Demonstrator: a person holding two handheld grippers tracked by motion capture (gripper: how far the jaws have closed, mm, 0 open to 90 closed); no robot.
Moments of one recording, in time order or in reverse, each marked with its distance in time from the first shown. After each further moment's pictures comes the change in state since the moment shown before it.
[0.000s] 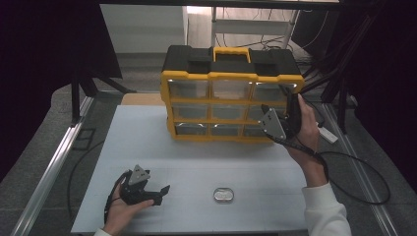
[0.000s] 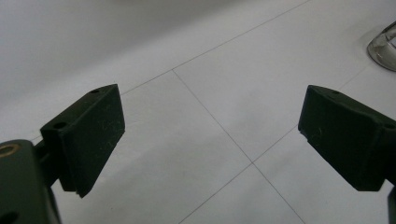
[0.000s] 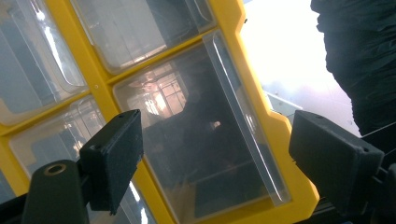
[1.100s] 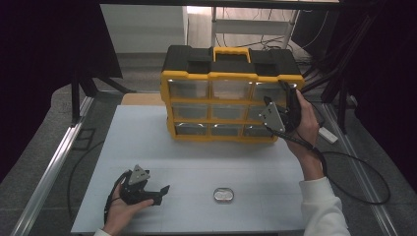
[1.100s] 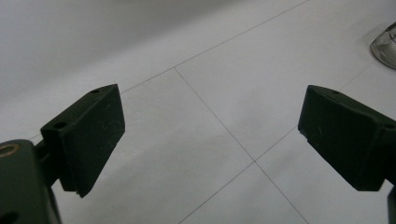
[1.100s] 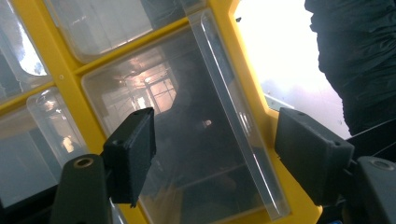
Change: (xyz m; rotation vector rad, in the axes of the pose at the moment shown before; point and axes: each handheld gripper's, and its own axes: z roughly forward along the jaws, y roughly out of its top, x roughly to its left) left arm 0.000 -0.001 0.000 0.006 0.003 -0.003; right arm -0.004 -0.007 0.018 0.002 -0.032 -0.021
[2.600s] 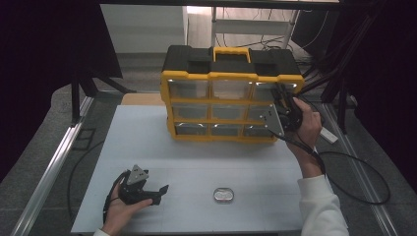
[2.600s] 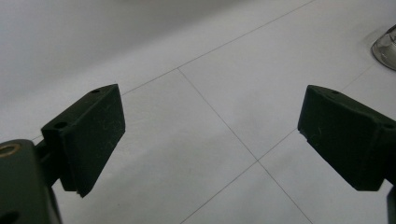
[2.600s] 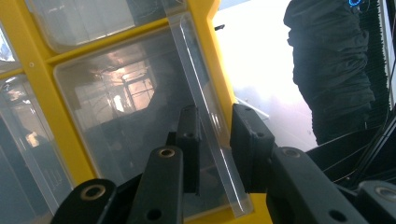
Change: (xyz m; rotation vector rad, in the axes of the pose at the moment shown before) left arm 0.002 -0.001 -0.002 -0.007 0.003 -0.002; right arm -0.003 -0.001 -0.005 -0.014 -0.075 -0.097
